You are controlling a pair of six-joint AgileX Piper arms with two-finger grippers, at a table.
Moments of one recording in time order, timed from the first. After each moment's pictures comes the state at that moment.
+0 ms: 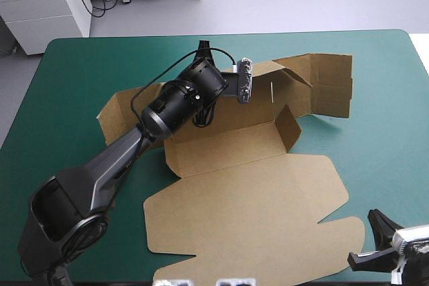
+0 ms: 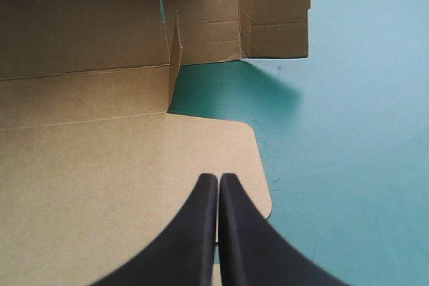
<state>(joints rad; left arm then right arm) -0.83 1.88 -1.97 0.57 1.24 0.78 0.09 -0.01 -0.47 0.13 0.87 -0.06</state>
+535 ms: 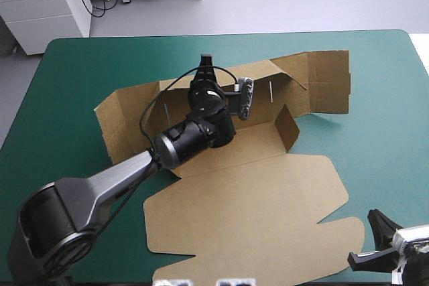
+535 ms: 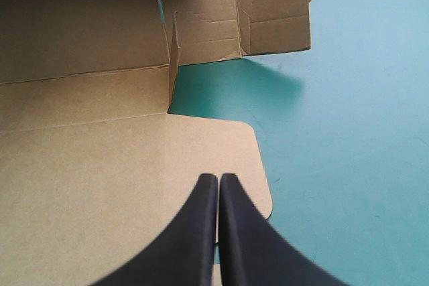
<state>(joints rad) -0.92 1.81 -1.61 1.00 1.06 0.38 0.09 -0.01 -0.47 0.13 0.87 -0.05</state>
